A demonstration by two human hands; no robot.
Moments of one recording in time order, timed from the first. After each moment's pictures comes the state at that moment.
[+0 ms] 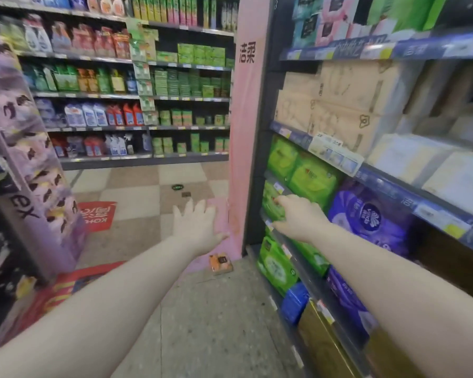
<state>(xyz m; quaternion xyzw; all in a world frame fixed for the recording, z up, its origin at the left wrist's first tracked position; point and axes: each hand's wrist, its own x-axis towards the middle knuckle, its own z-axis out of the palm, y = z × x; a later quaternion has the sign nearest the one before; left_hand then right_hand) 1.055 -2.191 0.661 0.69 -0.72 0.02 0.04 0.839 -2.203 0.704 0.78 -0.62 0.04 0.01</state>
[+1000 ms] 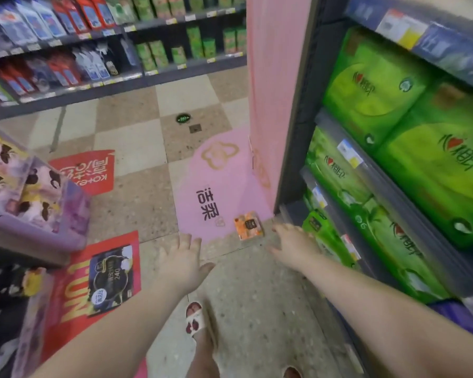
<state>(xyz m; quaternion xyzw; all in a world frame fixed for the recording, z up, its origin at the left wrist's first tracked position) 1.167 -2.552 0.444 0.73 -0.65 -0.15 -0.14 0.933 -2.609 0.453 0.74 -0.62 -0.09 -0.24</state>
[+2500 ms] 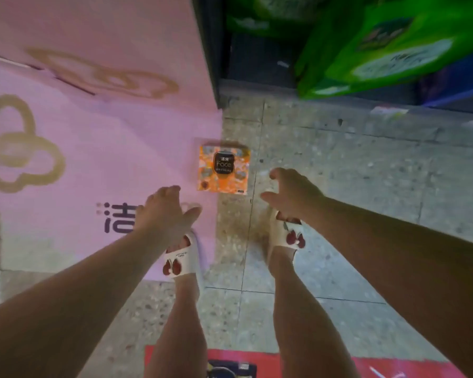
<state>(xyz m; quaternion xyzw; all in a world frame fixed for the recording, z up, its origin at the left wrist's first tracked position) 1.191 -3.072 0.009 0.34 -0.82 -0.21 -0.41 1.048 -2.888 0.014 0.18 -0.85 0.02 -0.50</state>
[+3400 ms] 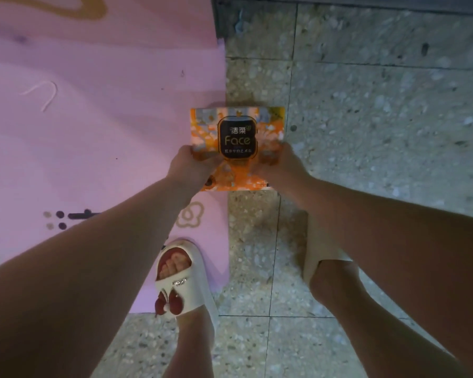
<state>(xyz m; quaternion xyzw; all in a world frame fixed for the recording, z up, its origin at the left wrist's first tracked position) 1.168 -3.082 -0.266 0.53 -0.62 -0.50 -0.28 1.103 -2.924 -0.277 -0.13 -0.78 0.34 -0.51</state>
